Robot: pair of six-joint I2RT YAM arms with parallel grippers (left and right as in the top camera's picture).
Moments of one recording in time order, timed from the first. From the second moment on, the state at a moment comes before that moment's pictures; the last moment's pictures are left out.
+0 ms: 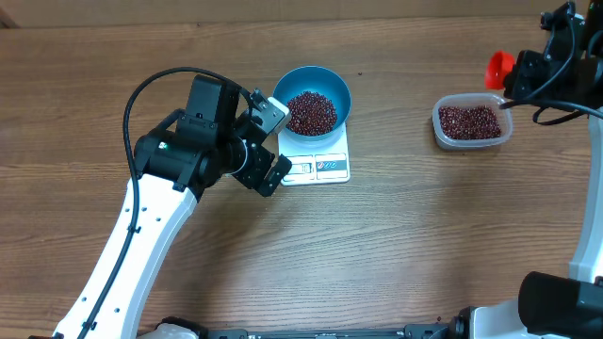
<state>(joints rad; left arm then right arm) -0.33 1.41 1.37 -1.00 0.26 0.29 -0.21 1.67 1.93 -1.29 -0.21 0.05</state>
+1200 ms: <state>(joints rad) -0.33 1.41 1.37 -1.00 0.26 0.29 -0.21 1.88 1.86 -1.29 -0.14 -0.09</state>
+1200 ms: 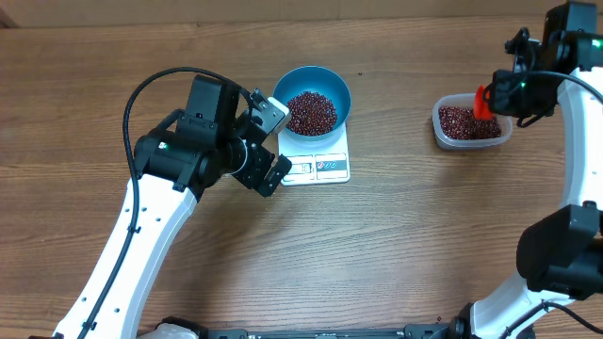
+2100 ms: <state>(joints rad) -0.33 1.41 1.37 -1.00 0.26 0.29 -0.22 2.04 1.84 -1.24 -0.12 -0.09</state>
